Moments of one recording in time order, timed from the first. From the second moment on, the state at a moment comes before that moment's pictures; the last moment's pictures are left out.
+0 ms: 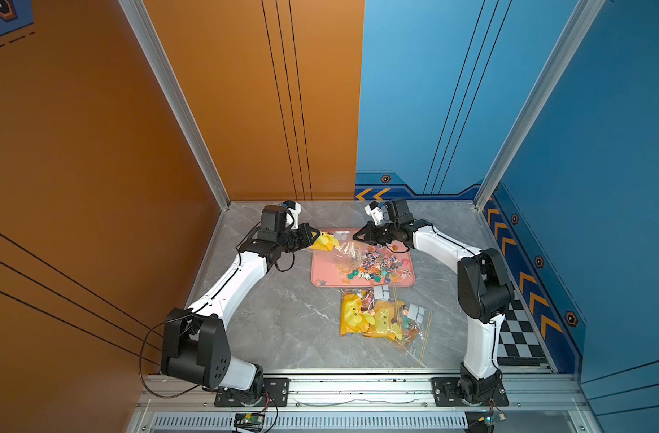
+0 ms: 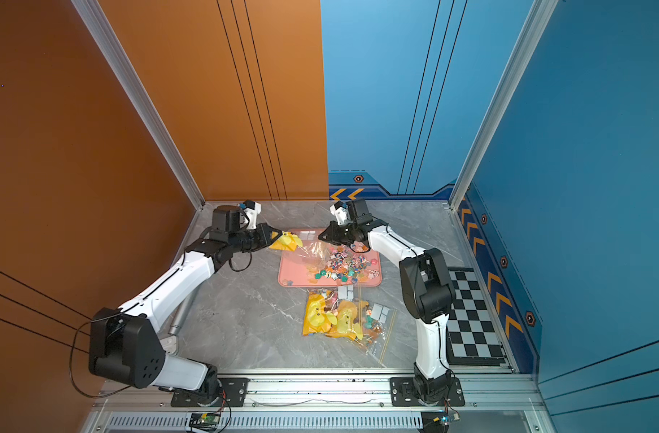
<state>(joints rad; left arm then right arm) -0.22 1.45 1.15 -0.29 0.44 -0.57 0.40 2.01 1.55 -0.29 -0.67 0.55</state>
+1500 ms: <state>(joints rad) -0.37 1.43 1.25 -0.52 0.15 -0.37 0.42 2.02 1.56 -0.29 -0.64 0.55</state>
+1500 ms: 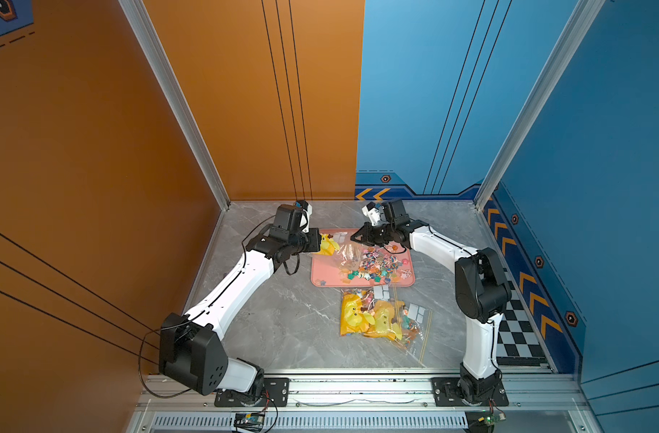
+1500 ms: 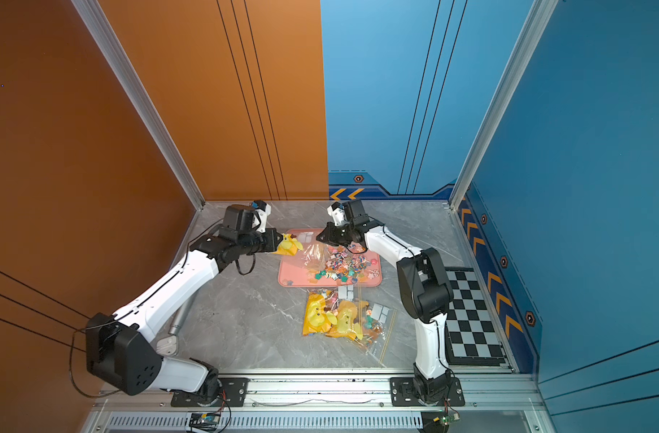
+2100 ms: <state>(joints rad) -0.42 1.44 1.29 -0.55 0.08 -0.35 0.42 2.02 1.52 -0.24 -0.64 0.58</state>
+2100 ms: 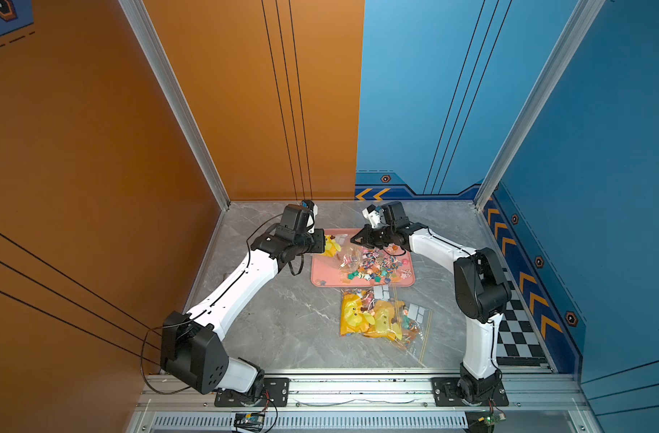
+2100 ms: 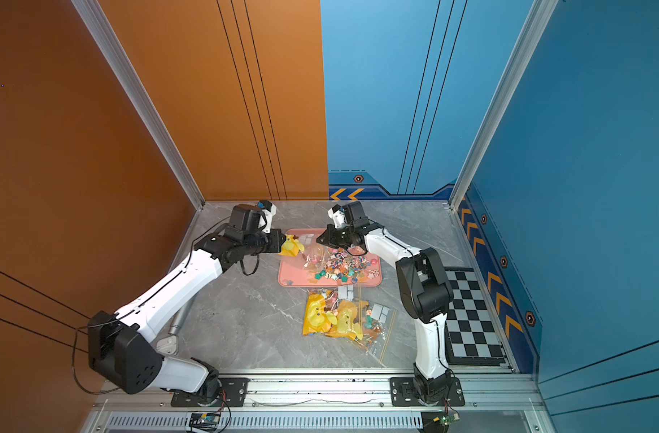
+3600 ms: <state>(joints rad) -0.45 1.45 1.33 -0.58 0.00 -0.31 0.43 2.03 1.51 -0.14 -0.66 0.66</state>
